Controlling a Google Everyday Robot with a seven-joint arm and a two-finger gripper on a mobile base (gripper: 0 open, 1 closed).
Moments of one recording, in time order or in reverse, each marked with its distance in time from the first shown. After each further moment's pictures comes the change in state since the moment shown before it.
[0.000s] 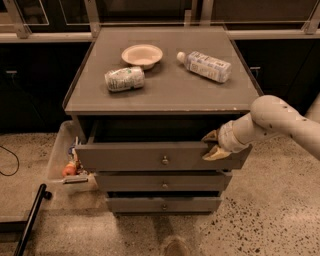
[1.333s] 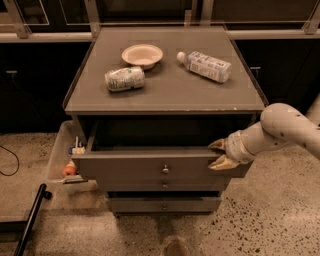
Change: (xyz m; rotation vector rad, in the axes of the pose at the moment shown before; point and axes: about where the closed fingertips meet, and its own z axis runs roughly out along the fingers) arm 0.008 0.042 -0.013 -0.056 -0.019 0.080
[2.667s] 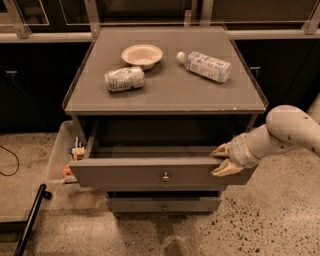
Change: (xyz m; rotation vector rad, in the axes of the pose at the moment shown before) arm -0.003 0.022 -0.013 -0.017 0.000 0.003
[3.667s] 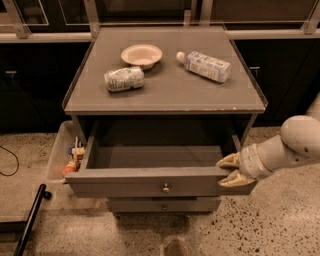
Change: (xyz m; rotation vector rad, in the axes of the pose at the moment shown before) arm 0.004 0.040 -0.016 -0.015 -0.030 0.000
